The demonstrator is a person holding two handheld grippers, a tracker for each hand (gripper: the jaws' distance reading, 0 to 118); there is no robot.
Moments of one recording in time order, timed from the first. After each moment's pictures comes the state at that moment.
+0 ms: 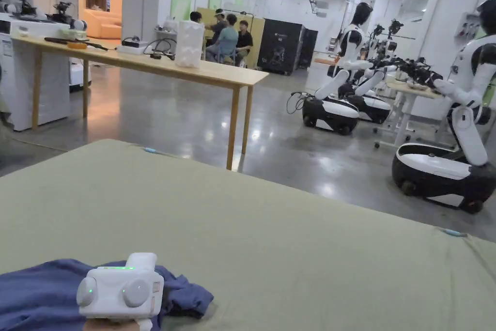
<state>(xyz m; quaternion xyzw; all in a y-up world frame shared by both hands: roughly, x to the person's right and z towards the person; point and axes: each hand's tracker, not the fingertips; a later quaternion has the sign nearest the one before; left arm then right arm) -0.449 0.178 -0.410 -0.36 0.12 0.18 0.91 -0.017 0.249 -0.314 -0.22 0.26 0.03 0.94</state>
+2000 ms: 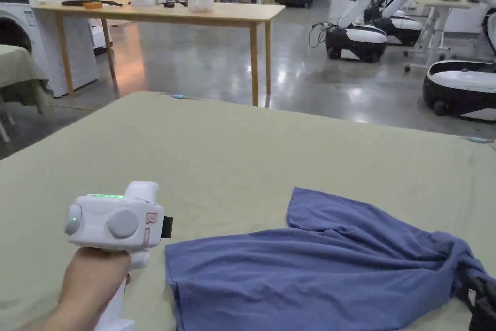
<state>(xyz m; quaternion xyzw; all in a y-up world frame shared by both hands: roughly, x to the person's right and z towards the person) -0.440 0.240 -0.273 -0.38 0.12 0.10 0.91 0.095 0.249 -0.231 -0.20 0.16 -0.01 0.97</state>
